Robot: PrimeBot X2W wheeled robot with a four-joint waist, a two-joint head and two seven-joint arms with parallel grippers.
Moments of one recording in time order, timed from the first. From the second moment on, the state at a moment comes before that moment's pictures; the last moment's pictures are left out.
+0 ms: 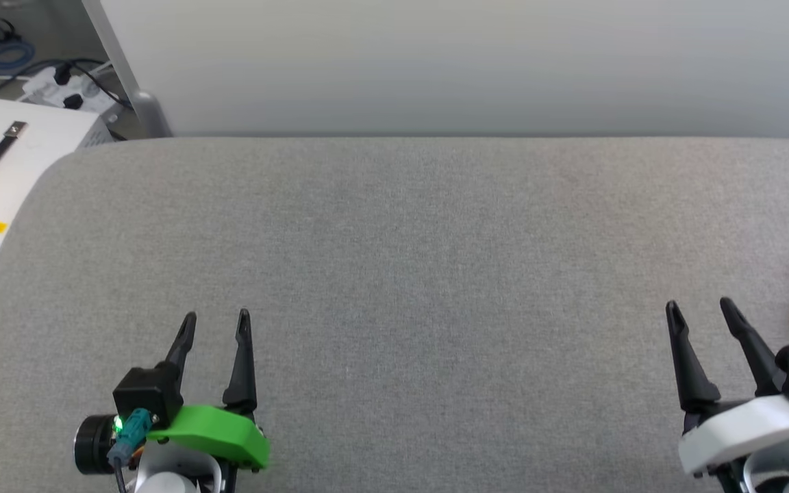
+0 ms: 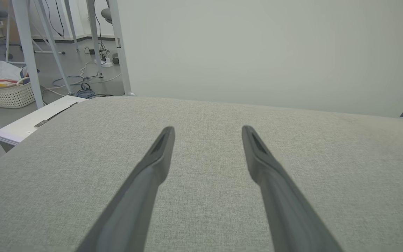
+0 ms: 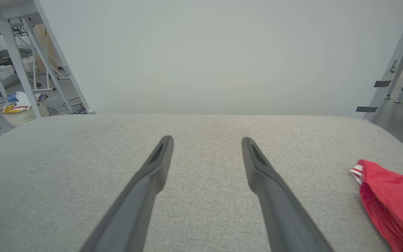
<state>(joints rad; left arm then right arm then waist) -0.05 0.21 -0.19 0.16 -0.34 0.08 -0.26 0.05 -0.14 -0.03 -0.10 0.25 0.14 -0.03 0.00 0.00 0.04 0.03</state>
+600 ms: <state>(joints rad) 0.02 0.22 -0.21 0.16 -0.35 0.08 -0.24 0.23 -0.09 -0.05 -0.27 0.21 0.14 0.06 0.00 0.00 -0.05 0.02</state>
